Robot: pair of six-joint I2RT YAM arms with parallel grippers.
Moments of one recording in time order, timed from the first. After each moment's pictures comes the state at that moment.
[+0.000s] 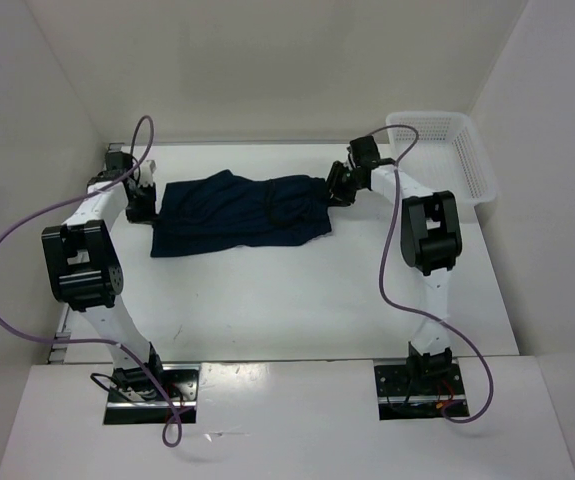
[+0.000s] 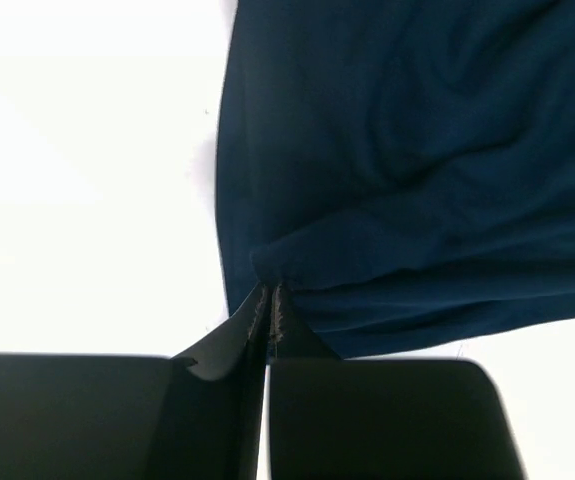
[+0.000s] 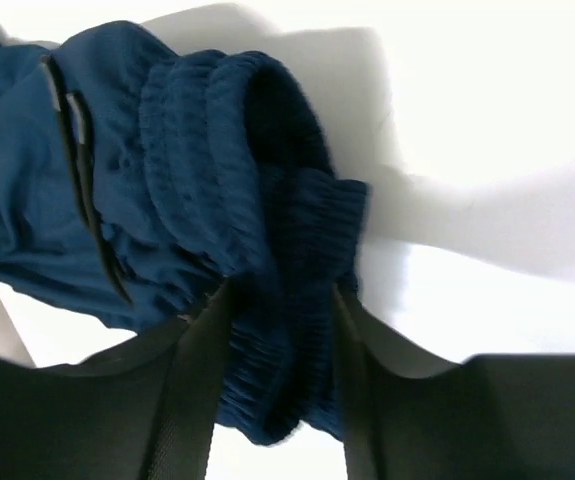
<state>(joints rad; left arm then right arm) 0.22 1.85 1.38 -0.63 0.14 0.07 0.21 2.19 1.69 -0.45 -0.37 0.59</state>
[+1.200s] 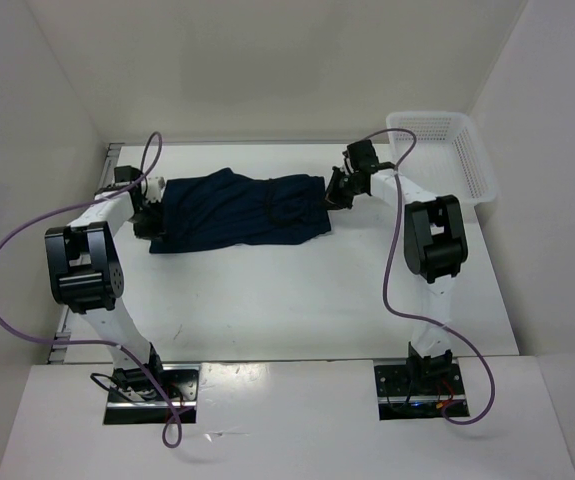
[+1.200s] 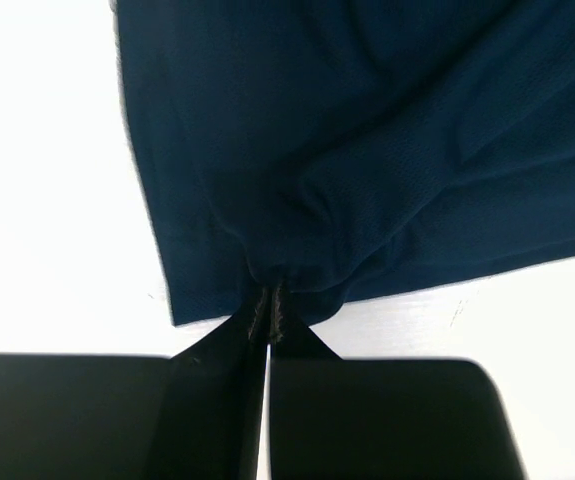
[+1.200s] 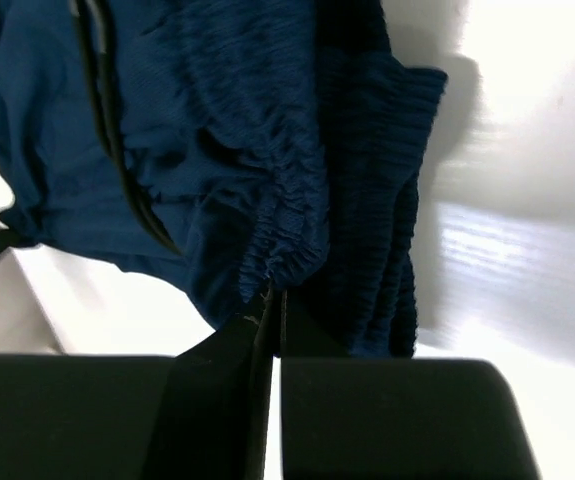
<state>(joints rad) 0.20 1.83 1.25 -0.62 0.19 0.07 0.24 2.11 1.60 -0.46 -0.42 0.59</state>
